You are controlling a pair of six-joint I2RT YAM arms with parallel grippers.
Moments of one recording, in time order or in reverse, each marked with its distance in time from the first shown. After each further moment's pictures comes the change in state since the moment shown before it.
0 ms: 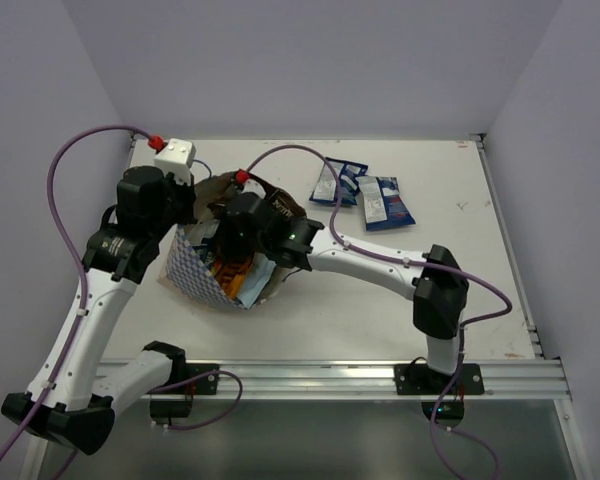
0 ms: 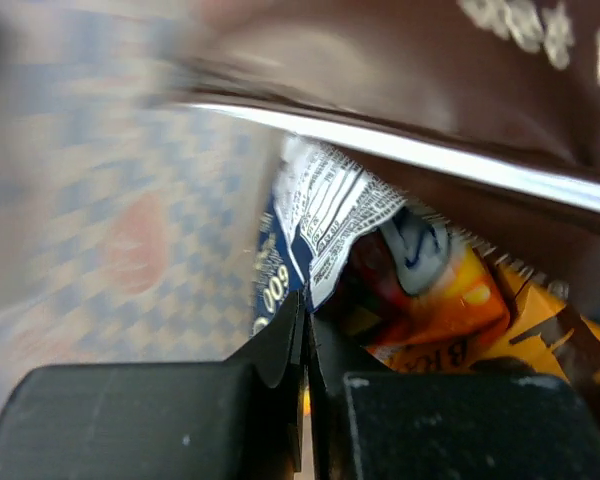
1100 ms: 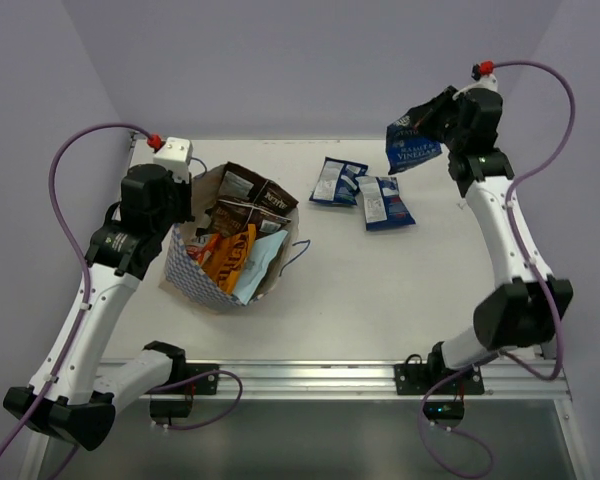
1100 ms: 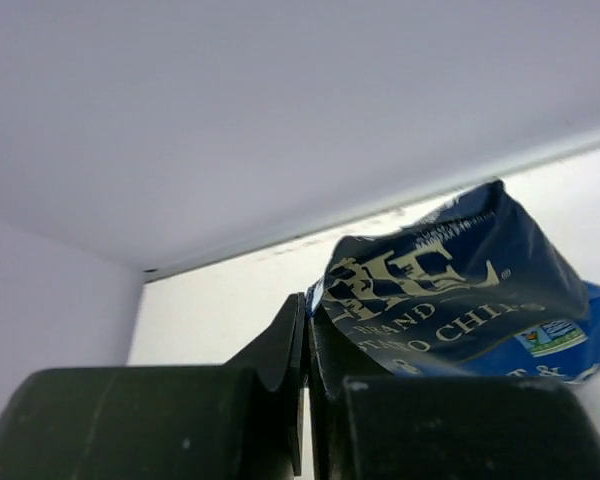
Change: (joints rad) left arm 0.000 0.023 0.000 -0.002 -0.104 -0.001; right arm -1.002 -0.459 -0.129 0.087 -0.222 -0.367
